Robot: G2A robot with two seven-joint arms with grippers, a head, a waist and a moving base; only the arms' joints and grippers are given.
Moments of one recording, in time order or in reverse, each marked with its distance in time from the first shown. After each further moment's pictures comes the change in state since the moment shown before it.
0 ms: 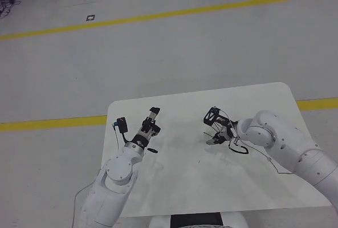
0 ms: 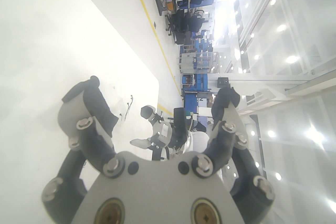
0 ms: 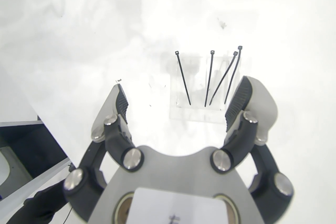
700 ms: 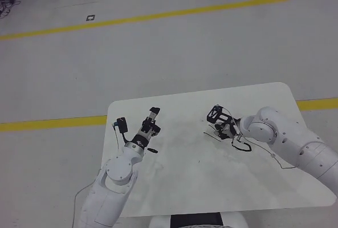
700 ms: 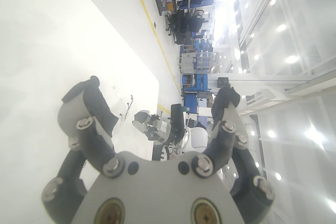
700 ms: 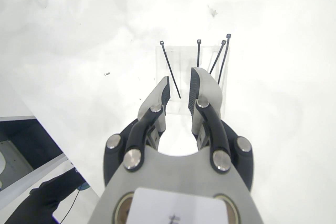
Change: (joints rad) left arm 0.000 0.000 0.000 0.000 0.000 0.000 0.000; right arm 0.112 0.033 -0.136 0.083 0.068 0.000 -0.046
